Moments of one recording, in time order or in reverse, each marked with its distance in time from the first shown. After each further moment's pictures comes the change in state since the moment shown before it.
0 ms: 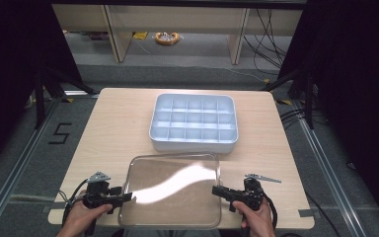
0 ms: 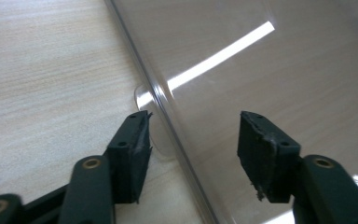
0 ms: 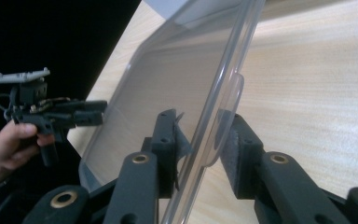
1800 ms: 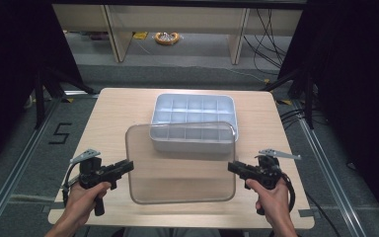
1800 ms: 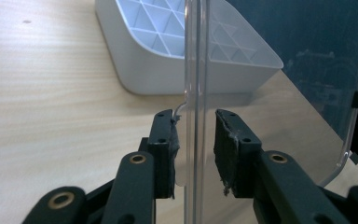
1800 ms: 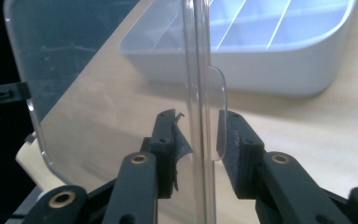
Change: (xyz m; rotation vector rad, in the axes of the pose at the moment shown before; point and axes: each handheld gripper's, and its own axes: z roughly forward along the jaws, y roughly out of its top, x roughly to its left) left arm -0.037 0.075 -0.037 -0.319 -0.080 -0.151; right arm 0.036 0.076 -0.044 -0.069 -0.200 -0.138
